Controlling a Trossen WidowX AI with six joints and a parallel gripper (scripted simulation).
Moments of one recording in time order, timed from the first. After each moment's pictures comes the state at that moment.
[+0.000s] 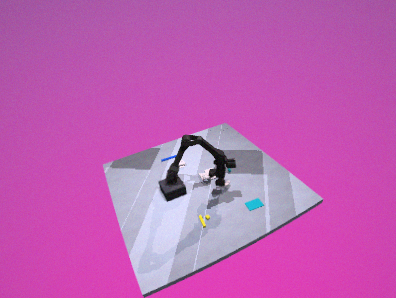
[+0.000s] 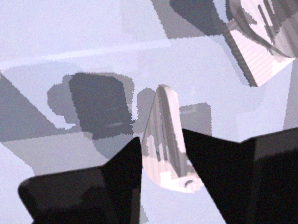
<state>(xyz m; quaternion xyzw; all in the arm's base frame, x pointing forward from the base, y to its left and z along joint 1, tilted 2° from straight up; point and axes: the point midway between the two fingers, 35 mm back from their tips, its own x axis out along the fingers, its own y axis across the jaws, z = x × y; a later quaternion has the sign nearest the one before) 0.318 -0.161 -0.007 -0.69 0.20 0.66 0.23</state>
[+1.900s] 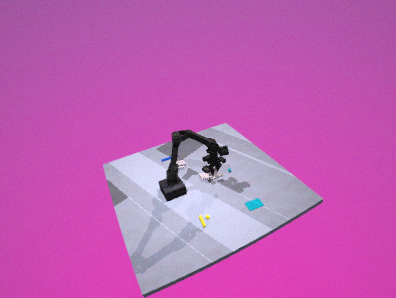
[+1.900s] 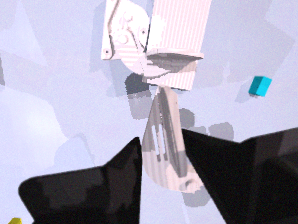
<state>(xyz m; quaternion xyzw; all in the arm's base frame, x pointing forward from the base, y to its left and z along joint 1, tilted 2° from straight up) 0.304 -0.092 0.053 -0.56 0.42 0.55 0.46</state>
